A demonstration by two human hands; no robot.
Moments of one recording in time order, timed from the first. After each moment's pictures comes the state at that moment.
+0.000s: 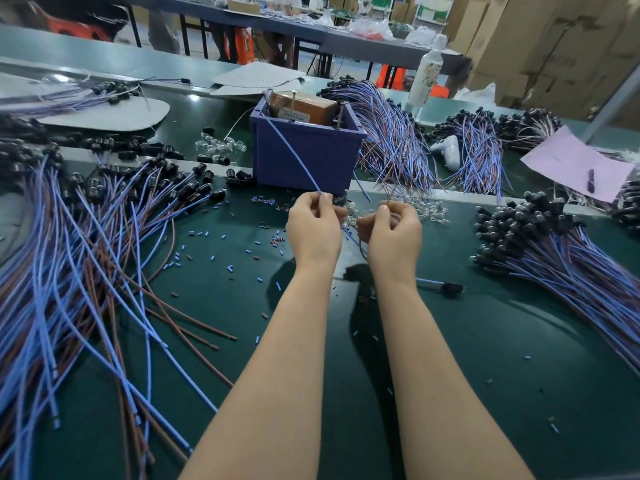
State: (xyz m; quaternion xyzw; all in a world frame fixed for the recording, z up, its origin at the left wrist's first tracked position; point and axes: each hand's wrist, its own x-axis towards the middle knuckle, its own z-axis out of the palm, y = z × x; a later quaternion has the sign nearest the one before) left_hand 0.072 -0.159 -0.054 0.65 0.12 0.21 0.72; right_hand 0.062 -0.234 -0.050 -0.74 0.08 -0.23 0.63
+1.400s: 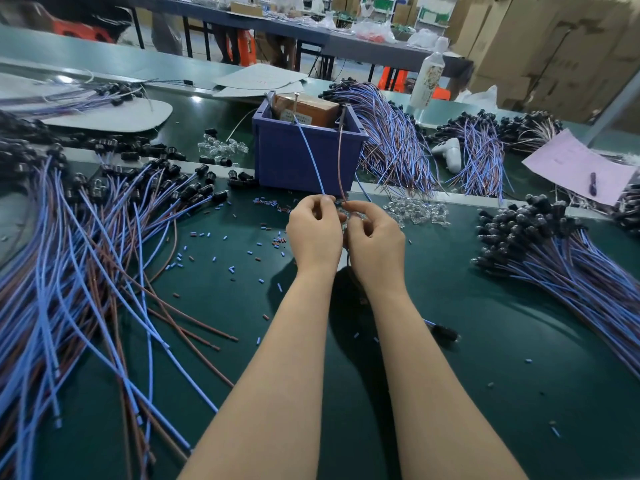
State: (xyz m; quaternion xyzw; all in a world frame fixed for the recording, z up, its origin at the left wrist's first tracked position) left_hand 0.070 -0.158 -0.053 0.66 0.13 0.23 0.71; right_hand 0.052 -0.224 -0.049 -0.83 -0.01 -0.19 0.53
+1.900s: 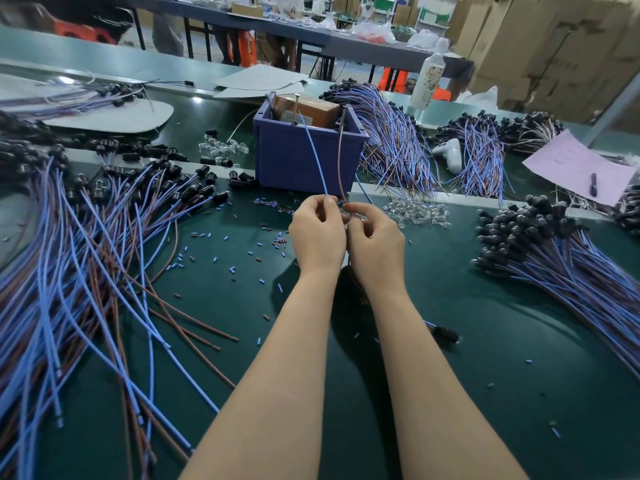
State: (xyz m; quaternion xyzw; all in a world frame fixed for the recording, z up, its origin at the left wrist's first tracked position) left_hand 0.067 -0.161 -0.053 0.67 0.12 0.24 0.70; right_hand 0.053 -0.226 -0.051 -0.83 -0.01 -0.19 0.53
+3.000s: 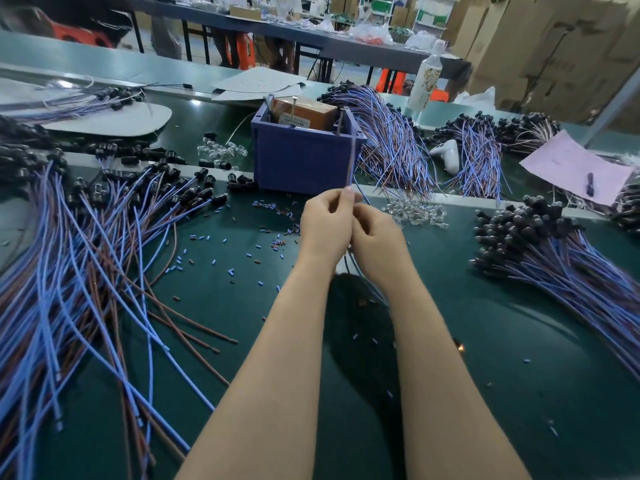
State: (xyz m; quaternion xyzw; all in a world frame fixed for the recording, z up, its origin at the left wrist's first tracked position) left_hand 0.063 -0.158 -0.034 0.68 0.03 0.14 0.72; right_hand 0.048 -0.235 -0.031 -0.86 -0.11 -0.11 0.49
